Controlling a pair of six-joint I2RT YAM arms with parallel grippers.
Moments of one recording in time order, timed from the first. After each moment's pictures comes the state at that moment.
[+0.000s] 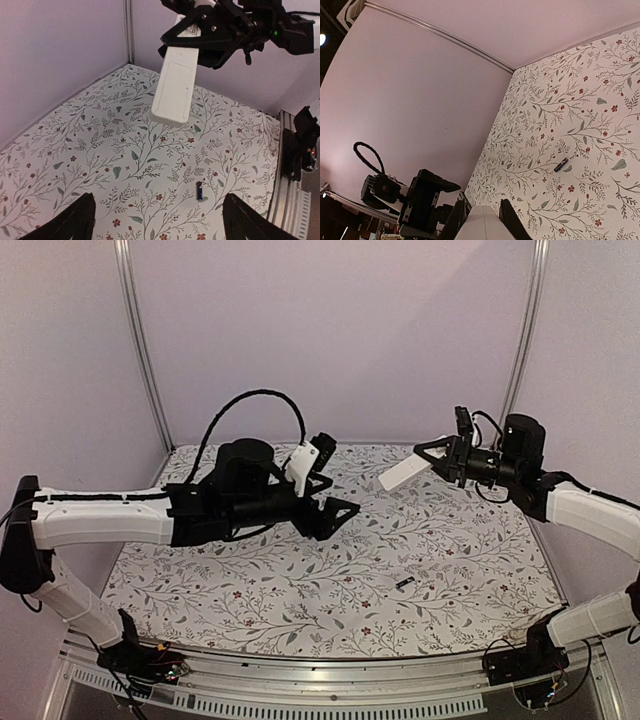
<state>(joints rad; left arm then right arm) -1.06 1.48 1.05 0.13 -0.07 -0.02 0.36 1.26 0.84 0.29 -0.71 0.93</state>
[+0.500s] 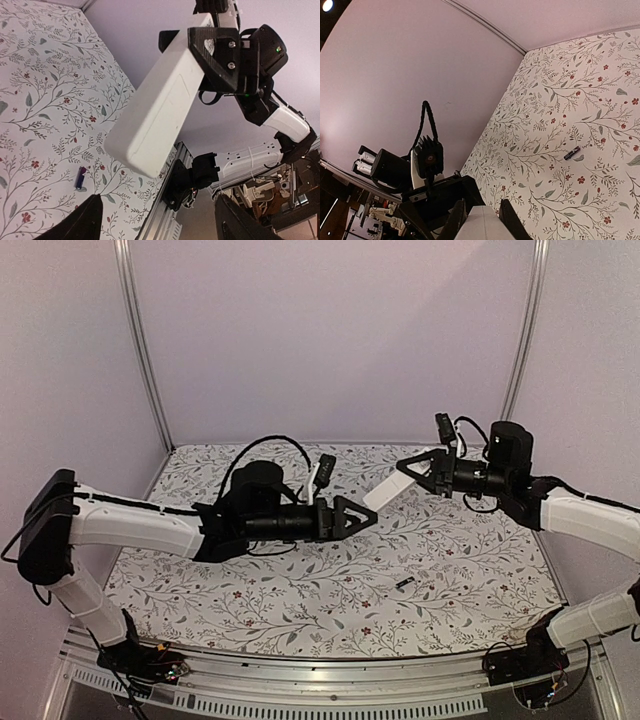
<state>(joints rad) -1.02 1.60 0.95 0.45 0.30 -0.82 0.48 1.26 0.81 0.29 -0.71 0.81</state>
